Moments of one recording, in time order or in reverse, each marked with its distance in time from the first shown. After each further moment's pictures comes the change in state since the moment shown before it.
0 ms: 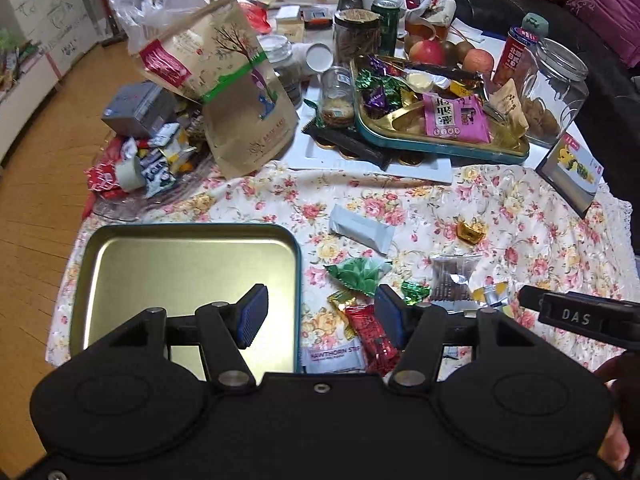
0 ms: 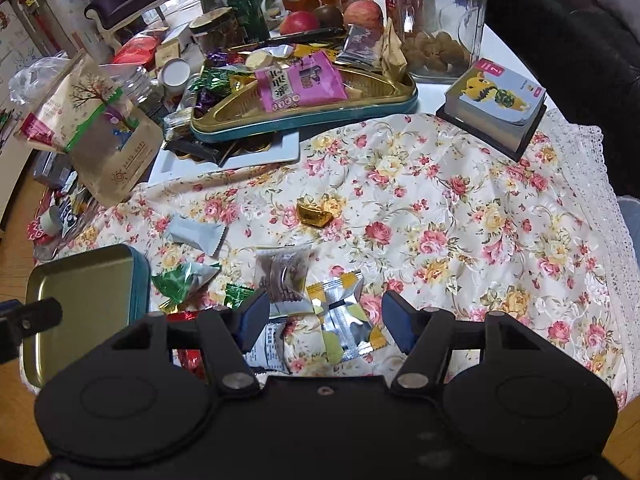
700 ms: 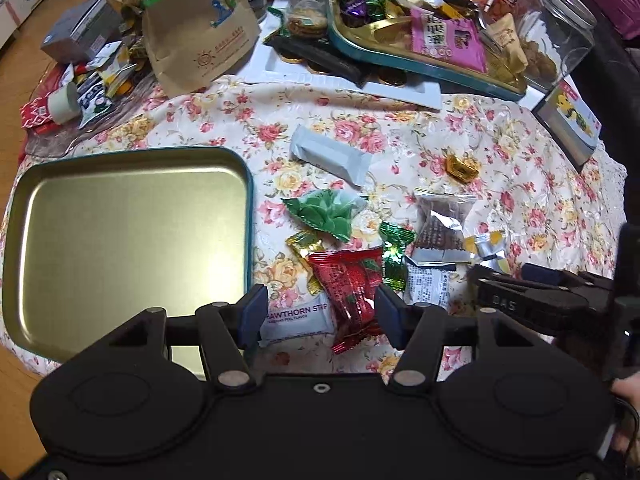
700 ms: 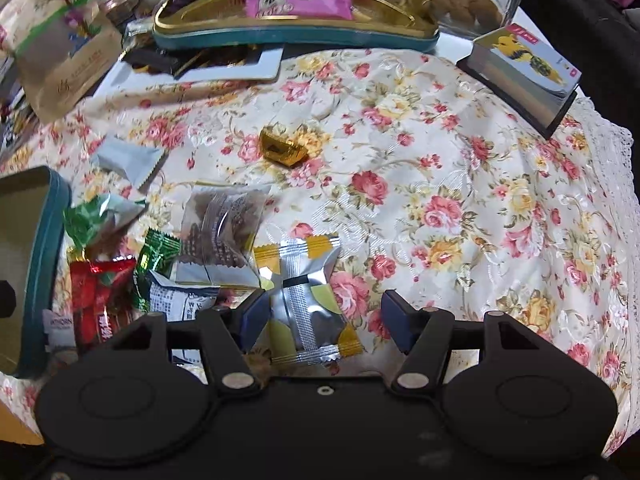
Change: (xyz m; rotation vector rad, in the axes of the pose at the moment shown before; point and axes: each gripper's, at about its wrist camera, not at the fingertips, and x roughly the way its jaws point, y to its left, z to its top) left arm 0.061 -0.008 -0.018 -0.010 0.183 -0.118; right arm 0.097 -0.001 -0.021 -0.168 0.103 -0.136
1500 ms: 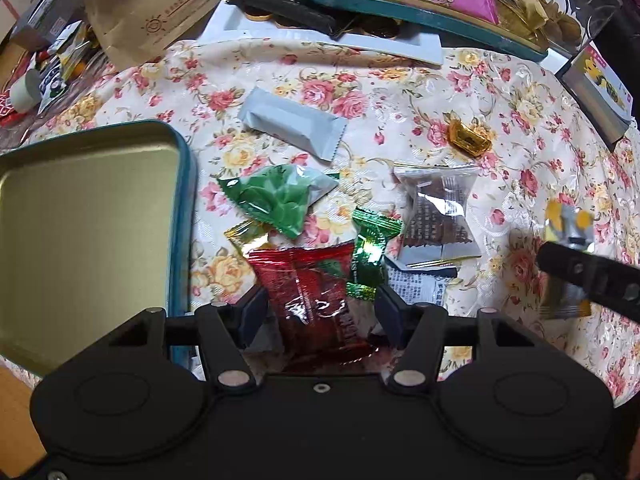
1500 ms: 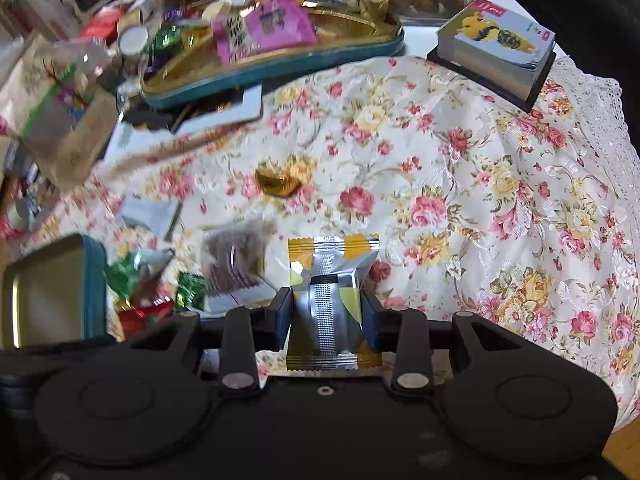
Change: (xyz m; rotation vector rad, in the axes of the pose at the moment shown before) left arm 0.067 -0.043 0.005 -0.009 0.072 0.073; right arm -0.045 -0.037 0.014 0.226 -0.020 0.141
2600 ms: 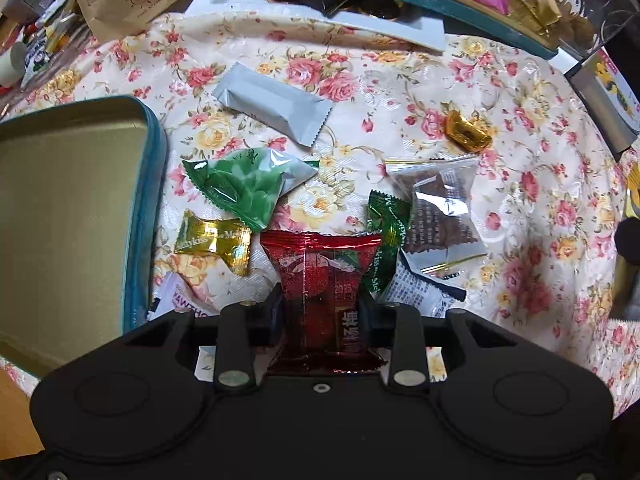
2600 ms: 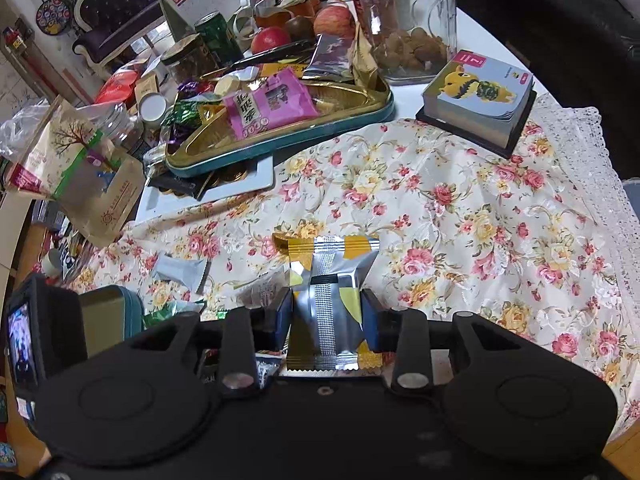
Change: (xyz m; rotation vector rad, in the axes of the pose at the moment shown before) left arm 0.012 -0.009 0.005 -0.055 0.038 -0.029; right arm -0.045 -0.012 0.009 0.041 -0.133 0.035
